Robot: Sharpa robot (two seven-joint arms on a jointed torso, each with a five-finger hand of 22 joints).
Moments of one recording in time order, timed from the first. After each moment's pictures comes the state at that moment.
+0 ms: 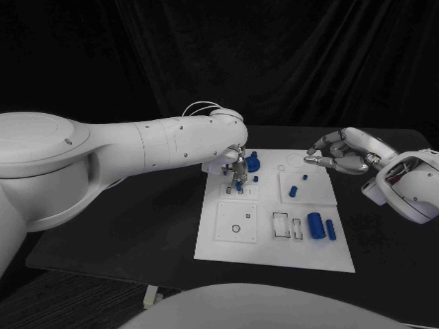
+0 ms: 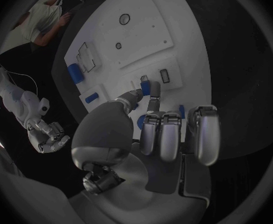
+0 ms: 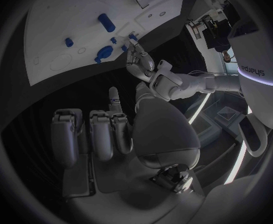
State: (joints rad) left arm 1.32 -0.36 -0.21 1.08 -0.98 0.39 -0.70; left_hand 1.10 -0.01 0.36 0.05 0.41 1.16 0.04 0.16 0.47 1.47 -0.04 1.58 1.31 1.47 -0.09 1.57 1.31 0.05 1.46 0.02 1.43 1.31; right arm 1.27 -0.88 -0.21 1.46 -1.11 -0.38 0.21; right_hand 1.25 0.00 -0.05 0.28 0.17 0.86 0.12 0.36 0.19 1.47 0.03 1.57 1.31 1.46 -0.03 1.57 1.31 0.01 1.46 0.08 1.54 1.31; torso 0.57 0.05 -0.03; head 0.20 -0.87
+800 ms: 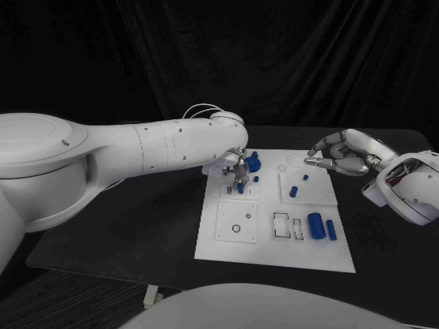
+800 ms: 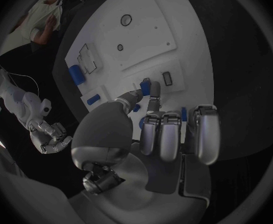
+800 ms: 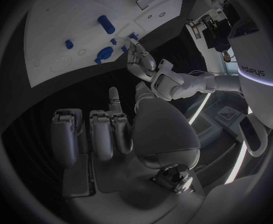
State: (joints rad) left arm 1.32 -0.37 -0.21 1.11 -0.98 0.37 -0.70; left_hand 1.09 -0.02 0.37 0.05 0.40 1.16 0.04 0.16 0.48 1.47 -0.04 1.58 1.31 1.47 -0.09 1.57 1.31 0.05 1.46 0.02 1.42 1.31; right arm 1.26 -0.88 -0.21 1.46 -1.11 -0.38 0.21; right_hand 1.26 0.00 -0.05 0.28 0.17 0.86 0.12 0.36 0.19 1.47 0.03 1.57 1.31 1.46 -0.03 1.57 1.31 0.01 1.46 0.08 1.54 1.31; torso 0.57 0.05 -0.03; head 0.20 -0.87
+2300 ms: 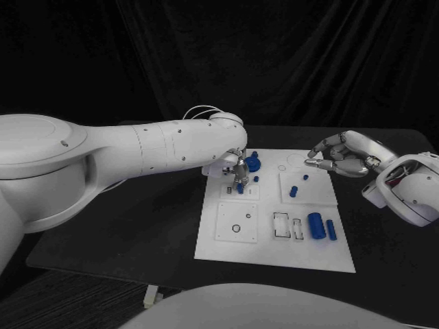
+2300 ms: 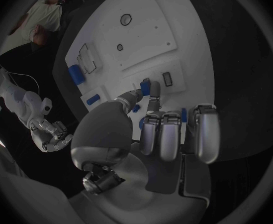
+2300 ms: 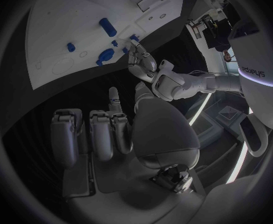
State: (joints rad) left arm 1.31 -0.38 -0.21 1.11 -0.98 0.36 -0.70; left_hand 1.10 -0.03 0.38 0.04 0.40 1.15 0.04 0.16 0.51 1.47 -0.04 1.58 1.31 1.46 -0.09 1.57 1.31 0.05 1.46 0.02 1.41 1.31; right arm 1.26 -0.88 -0.21 1.45 -1.11 -0.37 0.21; right_hand 1.26 0.01 -0.05 0.28 0.17 0.86 0.12 0.36 0.19 1.47 0.03 1.57 1.31 1.47 -0.03 1.57 1.31 0.01 1.47 0.09 1.54 1.31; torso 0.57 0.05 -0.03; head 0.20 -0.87
